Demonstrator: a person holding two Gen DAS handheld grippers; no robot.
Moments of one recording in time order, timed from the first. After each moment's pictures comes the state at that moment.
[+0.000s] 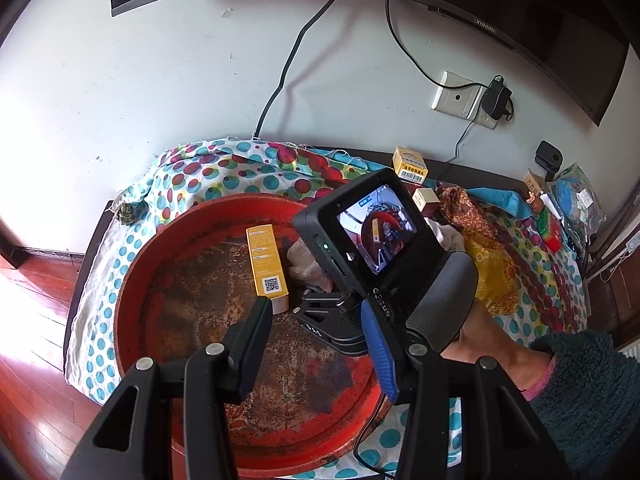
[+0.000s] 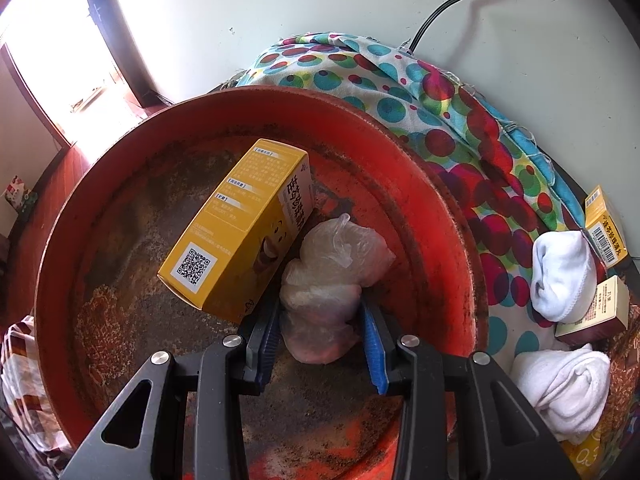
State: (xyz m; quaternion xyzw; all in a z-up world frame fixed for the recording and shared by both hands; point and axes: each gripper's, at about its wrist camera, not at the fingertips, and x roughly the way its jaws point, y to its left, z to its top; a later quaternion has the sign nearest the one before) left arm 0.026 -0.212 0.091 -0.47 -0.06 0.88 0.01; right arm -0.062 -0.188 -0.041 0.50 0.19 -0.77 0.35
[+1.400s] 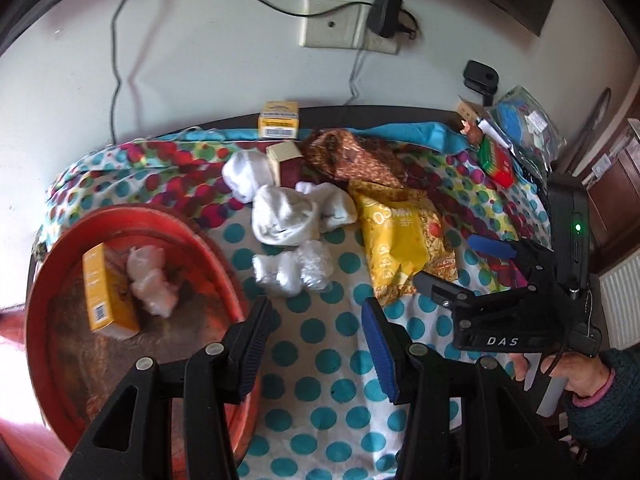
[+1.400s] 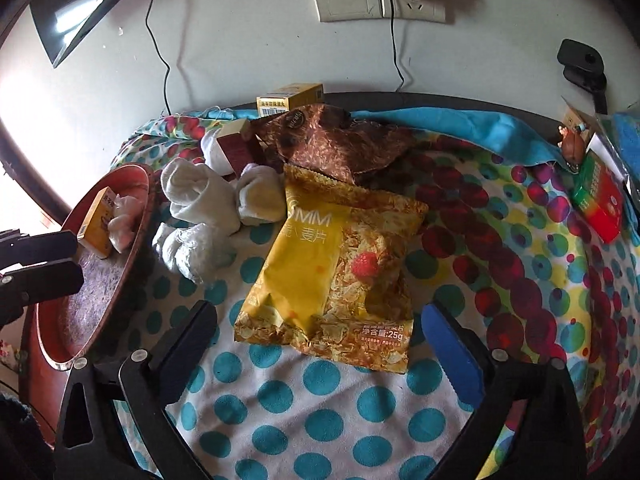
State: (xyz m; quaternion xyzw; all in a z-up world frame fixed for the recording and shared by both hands) left arm -0.018 -0.063 0.046 -0.51 0.00 0.85 0.13; right arm -0.032 0.105 -0.014 0.49 -0.01 -0.86 0.17
